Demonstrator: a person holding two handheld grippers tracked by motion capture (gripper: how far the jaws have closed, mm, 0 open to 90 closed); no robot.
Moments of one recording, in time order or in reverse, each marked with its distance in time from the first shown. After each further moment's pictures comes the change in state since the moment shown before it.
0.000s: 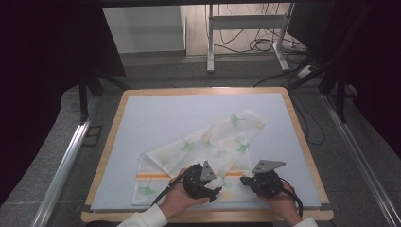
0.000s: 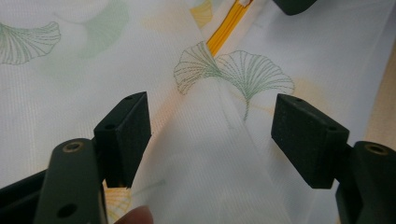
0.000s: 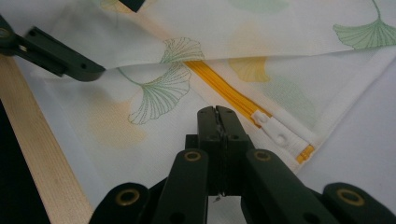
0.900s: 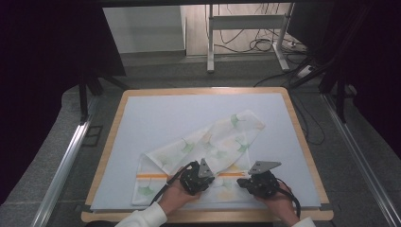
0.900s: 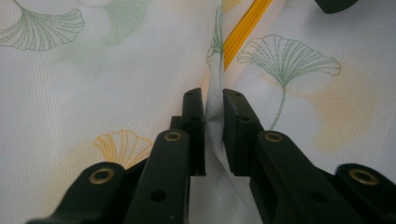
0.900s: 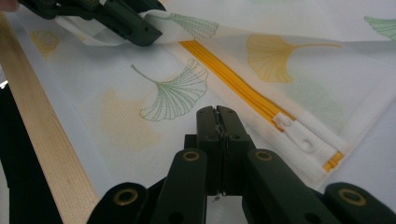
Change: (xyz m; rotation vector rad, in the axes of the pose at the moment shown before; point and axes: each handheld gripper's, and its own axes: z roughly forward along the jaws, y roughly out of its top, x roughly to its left) left arm 0.016 -0.009 0.004 0.008 0.022 0.005; right arm 0.006 0.002 0.008 0.024 0.032 -0.005
